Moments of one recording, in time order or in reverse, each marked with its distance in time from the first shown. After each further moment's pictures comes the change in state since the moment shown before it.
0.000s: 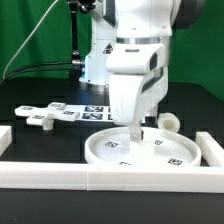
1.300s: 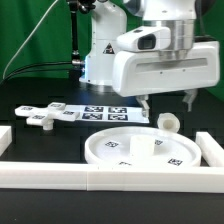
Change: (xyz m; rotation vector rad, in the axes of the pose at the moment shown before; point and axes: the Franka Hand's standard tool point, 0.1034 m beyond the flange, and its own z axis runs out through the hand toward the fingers) arm 0.032 -0.058 -0.007 0.006 0.002 0.847
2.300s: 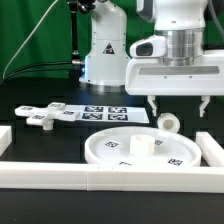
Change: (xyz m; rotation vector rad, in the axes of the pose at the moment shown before) arm -0.024 -0.018 0.012 0.034 -0.033 0.495
